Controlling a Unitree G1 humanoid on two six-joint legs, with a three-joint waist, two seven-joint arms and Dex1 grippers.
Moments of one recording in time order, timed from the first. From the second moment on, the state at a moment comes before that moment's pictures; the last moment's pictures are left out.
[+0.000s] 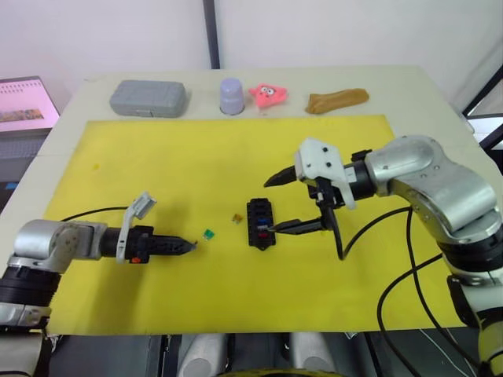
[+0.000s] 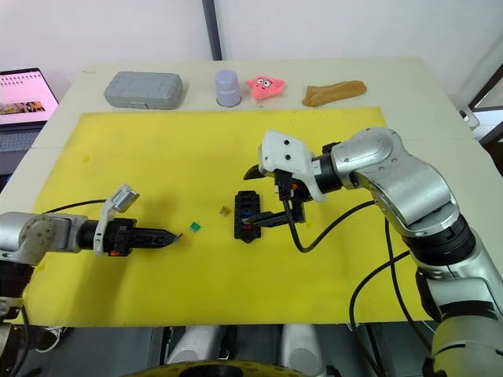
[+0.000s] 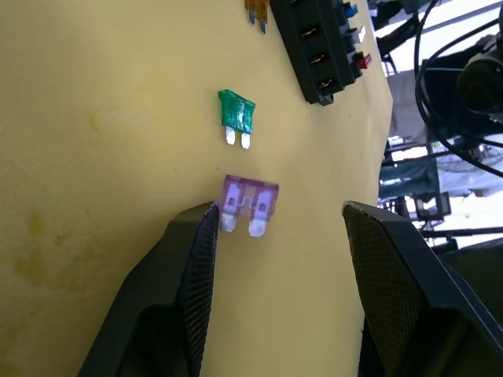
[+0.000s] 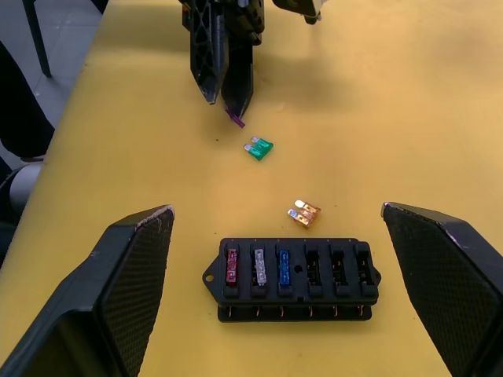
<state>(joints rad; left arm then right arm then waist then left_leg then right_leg) -0.37 0.88 -0.05 0.12 -0.79 1.19 -1.26 -0.81 -0.80 0.27 -0.42 0.46 0.85 1.18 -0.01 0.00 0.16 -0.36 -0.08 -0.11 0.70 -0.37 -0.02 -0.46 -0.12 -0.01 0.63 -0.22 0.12</state>
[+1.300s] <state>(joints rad) -0.44 0.85 -0.17 0.18 -0.66 1.11 -1.39 -0.81 -0.80 0.30 -0.43 0.47 0.87 1.15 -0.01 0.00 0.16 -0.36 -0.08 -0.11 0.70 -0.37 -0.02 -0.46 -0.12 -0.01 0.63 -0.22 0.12</state>
